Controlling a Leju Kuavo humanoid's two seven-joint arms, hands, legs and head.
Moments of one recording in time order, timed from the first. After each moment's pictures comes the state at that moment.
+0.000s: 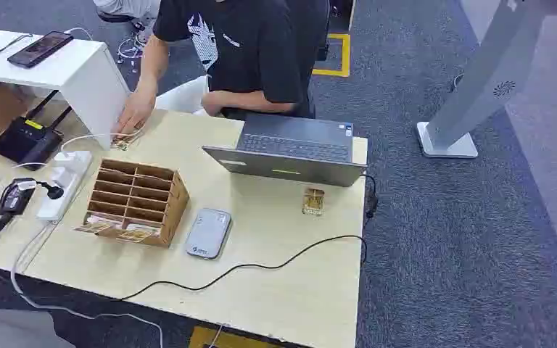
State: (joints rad) left arm 0.24 -0.29 0.85 -1.67 -0.35 0.61 -0.63; right arm -0.07 0.13 -0.96 -0.23 1.12 -0.43 0.06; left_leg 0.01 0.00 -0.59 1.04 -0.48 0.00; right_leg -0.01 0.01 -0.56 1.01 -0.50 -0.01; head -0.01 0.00
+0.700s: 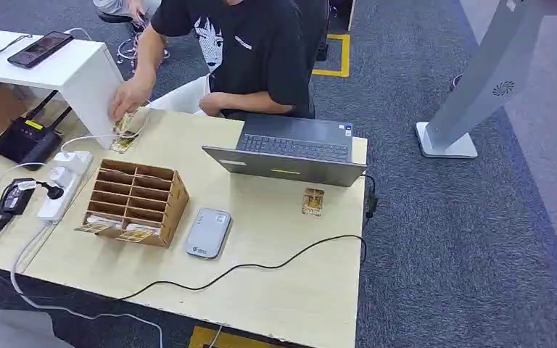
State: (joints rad) left arm 0.18 -0.12 0.49 -1.83 -0.54 0.59 -0.51; right arm -0.07 0.13 -0.97 -0.22 1.17 -0.40 0.08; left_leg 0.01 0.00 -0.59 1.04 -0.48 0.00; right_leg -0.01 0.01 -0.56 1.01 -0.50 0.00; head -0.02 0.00
